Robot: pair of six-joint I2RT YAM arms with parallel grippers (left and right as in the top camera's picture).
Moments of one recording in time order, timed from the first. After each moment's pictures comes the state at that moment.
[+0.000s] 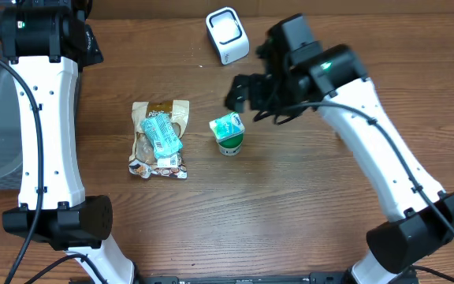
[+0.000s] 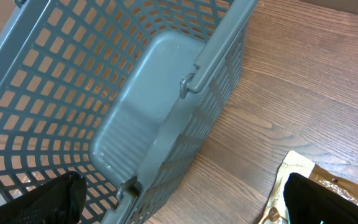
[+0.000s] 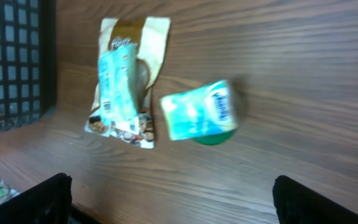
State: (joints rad) left arm 0.01 1.91 2.33 -1.49 -0.58 -0.33; right arm 0.49 1.80 1.84 -1.18 -0.31 0.48
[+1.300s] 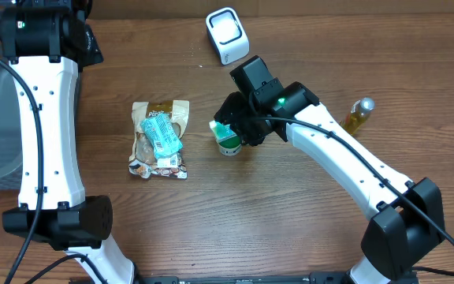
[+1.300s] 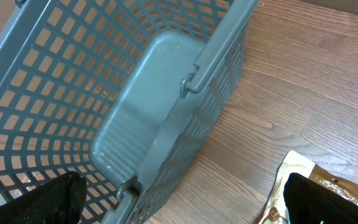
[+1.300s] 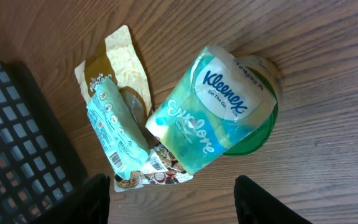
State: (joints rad) left arm 0.01 1.91 2.33 -1.49 -0.58 -0.33; right arm 0.60 1.80 1.55 -0.85 -0.21 1.15
